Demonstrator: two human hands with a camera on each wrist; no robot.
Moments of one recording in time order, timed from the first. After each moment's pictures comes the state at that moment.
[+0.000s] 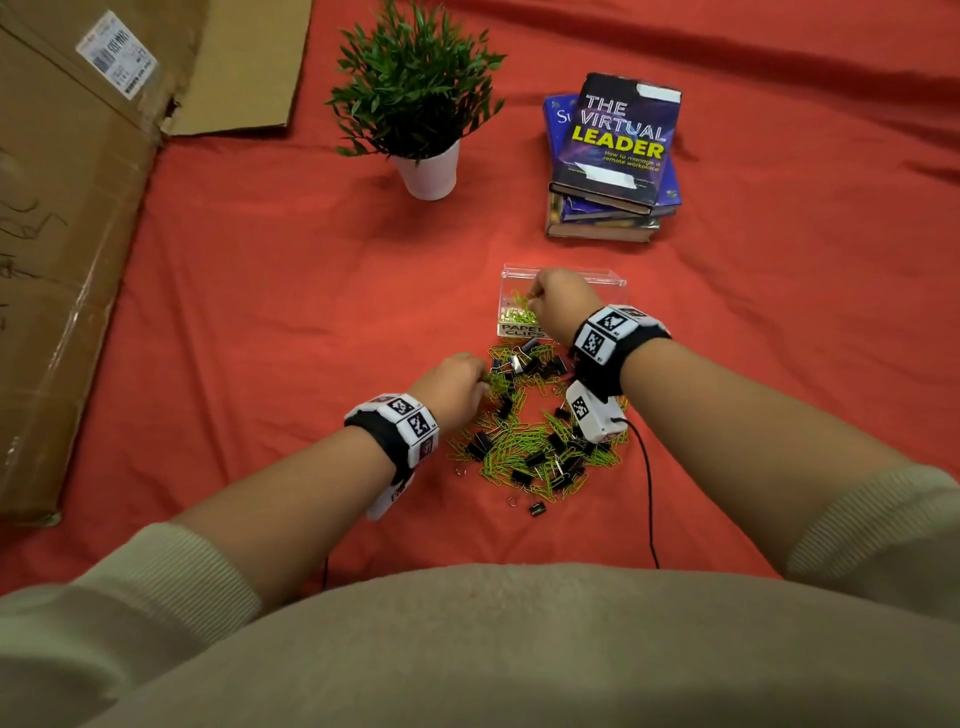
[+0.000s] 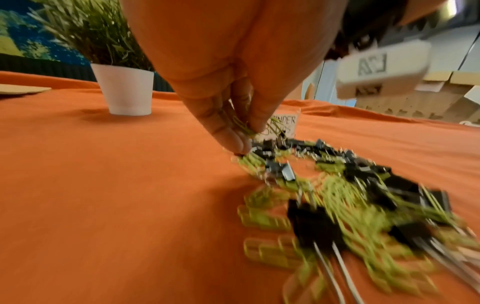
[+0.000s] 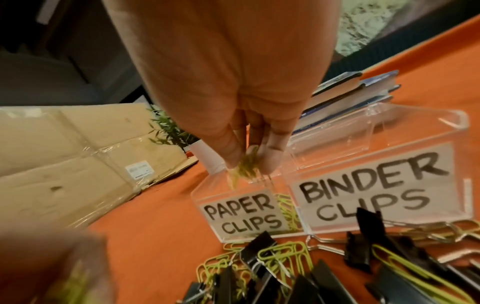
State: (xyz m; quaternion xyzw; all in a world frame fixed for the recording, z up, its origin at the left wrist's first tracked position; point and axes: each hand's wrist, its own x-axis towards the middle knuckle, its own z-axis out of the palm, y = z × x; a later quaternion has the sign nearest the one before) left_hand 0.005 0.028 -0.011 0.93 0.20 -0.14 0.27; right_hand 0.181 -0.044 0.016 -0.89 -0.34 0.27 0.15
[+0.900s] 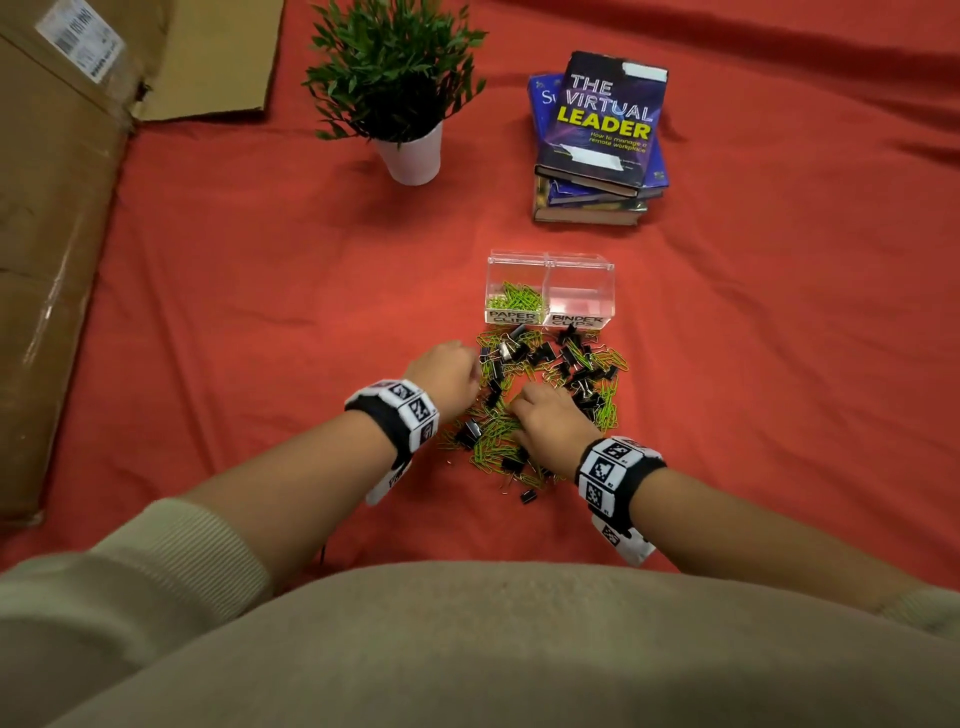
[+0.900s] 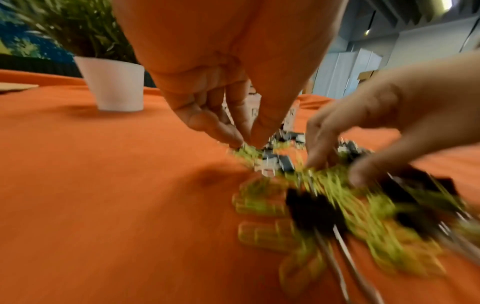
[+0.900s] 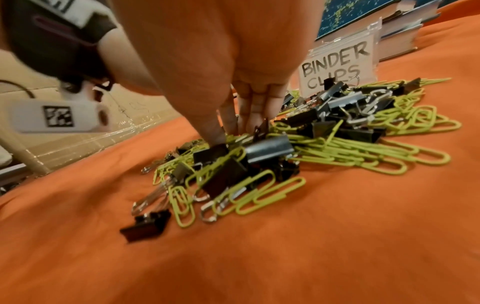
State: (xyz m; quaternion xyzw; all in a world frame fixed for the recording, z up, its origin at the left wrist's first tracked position) left_hand 0.013 0.023 -0.016 0.94 0.21 -0.17 0.22; right_hand 0.080 -0.146 -0.042 -0.81 -0.54 0.23 0.02
